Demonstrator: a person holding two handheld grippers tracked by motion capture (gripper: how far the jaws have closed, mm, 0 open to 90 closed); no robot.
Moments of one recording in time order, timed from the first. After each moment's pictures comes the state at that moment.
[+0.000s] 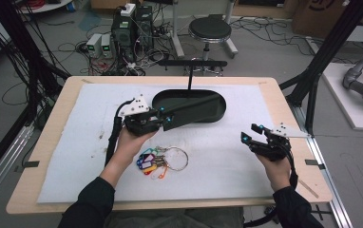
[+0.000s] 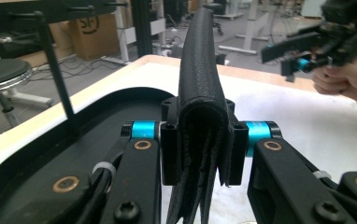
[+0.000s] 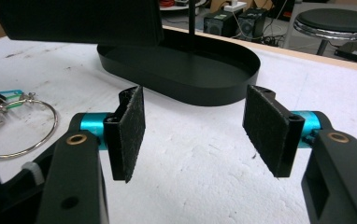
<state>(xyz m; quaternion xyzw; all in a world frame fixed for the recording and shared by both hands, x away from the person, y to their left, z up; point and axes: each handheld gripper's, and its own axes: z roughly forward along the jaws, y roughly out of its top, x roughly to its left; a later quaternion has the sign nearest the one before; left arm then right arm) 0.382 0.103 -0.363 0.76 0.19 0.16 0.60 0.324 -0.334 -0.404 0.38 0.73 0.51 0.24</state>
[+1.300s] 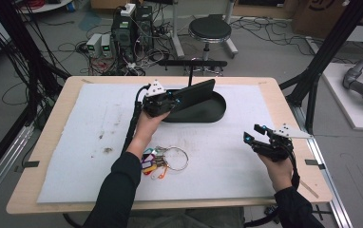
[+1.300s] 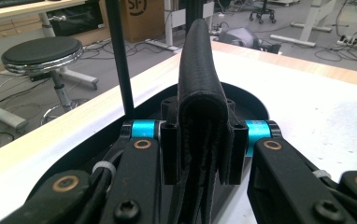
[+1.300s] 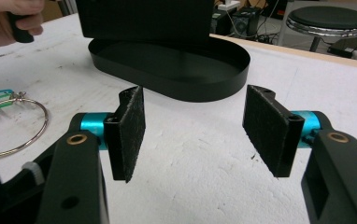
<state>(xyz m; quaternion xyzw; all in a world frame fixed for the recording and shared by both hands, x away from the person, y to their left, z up) 0.465 0.067 -0.388 0.76 0.26 0.21 0.56 0.324 -0.341 -0.407 0.39 0.73 0.51 0.24</state>
